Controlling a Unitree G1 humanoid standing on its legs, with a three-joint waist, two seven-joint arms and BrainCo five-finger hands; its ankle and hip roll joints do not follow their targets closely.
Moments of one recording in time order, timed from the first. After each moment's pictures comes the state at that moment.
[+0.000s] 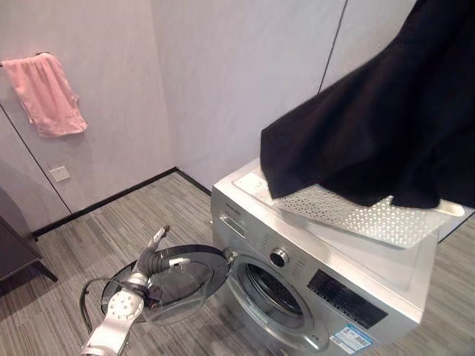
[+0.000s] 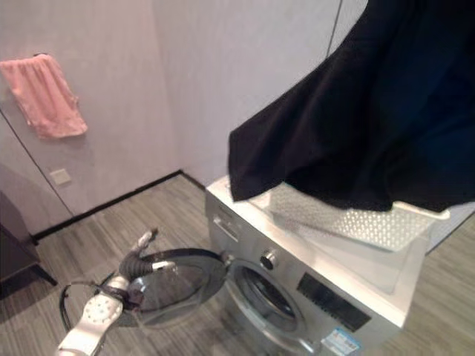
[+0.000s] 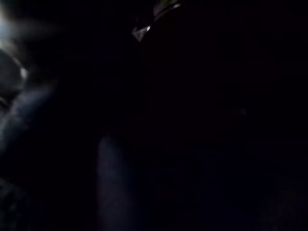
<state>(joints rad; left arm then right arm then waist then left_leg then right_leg) 0.12 0.49 -0.12 0.13 0.01 -0.13 0.07 -0.79 -1.21 -0.06 -0.08 -0.63 0.16 -0.61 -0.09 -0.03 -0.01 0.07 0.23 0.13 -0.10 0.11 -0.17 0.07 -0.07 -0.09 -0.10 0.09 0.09</state>
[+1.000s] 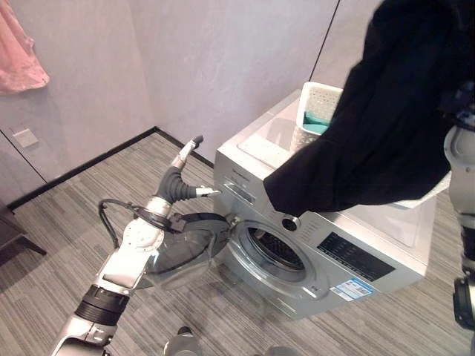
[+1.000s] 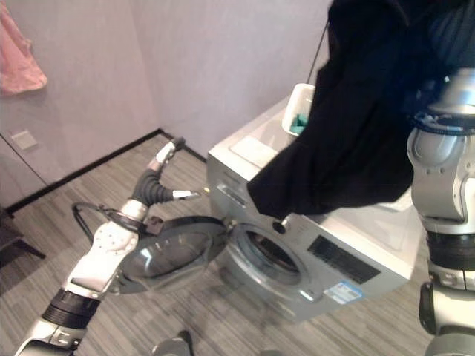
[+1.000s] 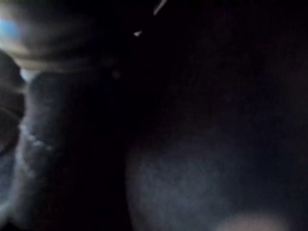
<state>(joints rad) -0.29 0.47 -0.22 -0.07 -0.08 -0.08 0.07 -0.76 -0.87 0.02 -0.15 -0.58 0.11 -0.52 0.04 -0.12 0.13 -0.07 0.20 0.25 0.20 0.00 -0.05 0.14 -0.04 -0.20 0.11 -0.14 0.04</state>
